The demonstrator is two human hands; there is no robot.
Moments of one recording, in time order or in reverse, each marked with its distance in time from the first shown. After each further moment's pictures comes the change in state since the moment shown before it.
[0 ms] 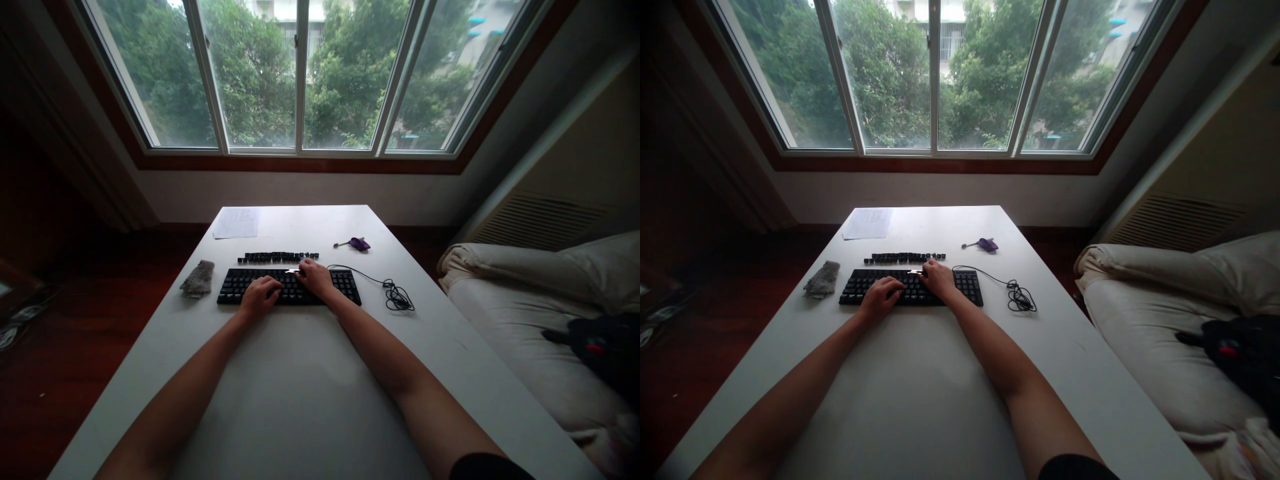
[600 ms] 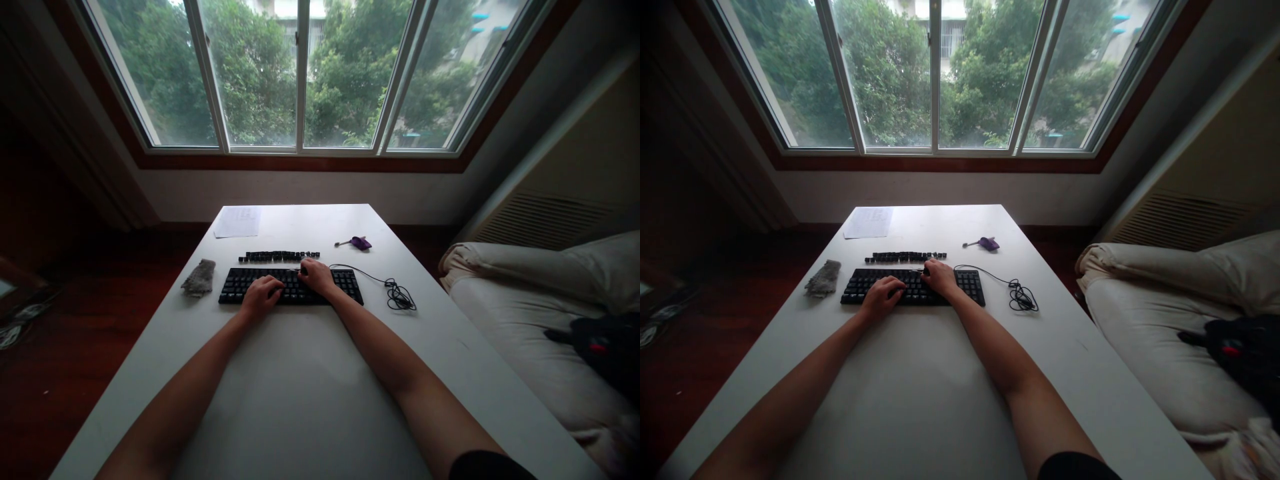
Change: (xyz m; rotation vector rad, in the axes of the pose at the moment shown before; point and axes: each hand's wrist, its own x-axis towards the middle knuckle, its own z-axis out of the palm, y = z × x) left_hand -0.001 0.002 -0.002 -0.008 -0.017 0.002; right_hand 0.009 0.009 0.008 0.058 0.026 0.000
